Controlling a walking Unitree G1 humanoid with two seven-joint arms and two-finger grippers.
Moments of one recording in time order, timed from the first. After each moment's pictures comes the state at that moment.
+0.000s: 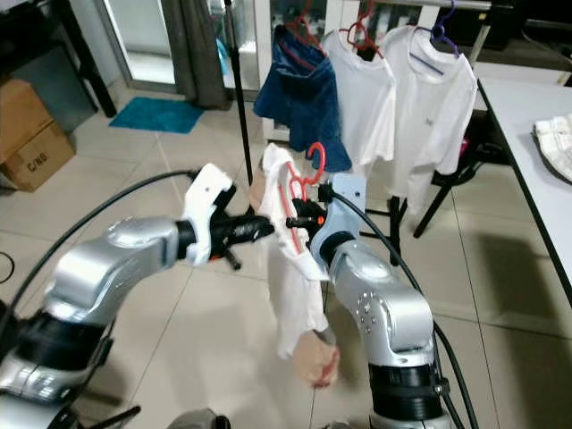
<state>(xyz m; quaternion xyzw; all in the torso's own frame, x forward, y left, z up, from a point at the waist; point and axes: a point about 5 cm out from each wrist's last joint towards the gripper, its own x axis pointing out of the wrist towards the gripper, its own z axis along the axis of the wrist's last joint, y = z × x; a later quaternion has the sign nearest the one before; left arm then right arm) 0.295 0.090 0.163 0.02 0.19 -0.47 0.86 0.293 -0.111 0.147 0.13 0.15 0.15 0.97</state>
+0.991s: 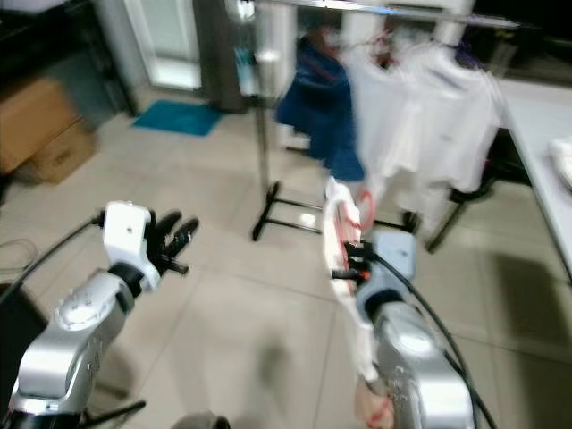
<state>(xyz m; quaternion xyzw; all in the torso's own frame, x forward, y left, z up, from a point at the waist) 0.267 0.156 0.128 0.01 0.06 -0.16 0.99 0.243 -0.149 0.109 0.06 0.13 0.08 0.99</state>
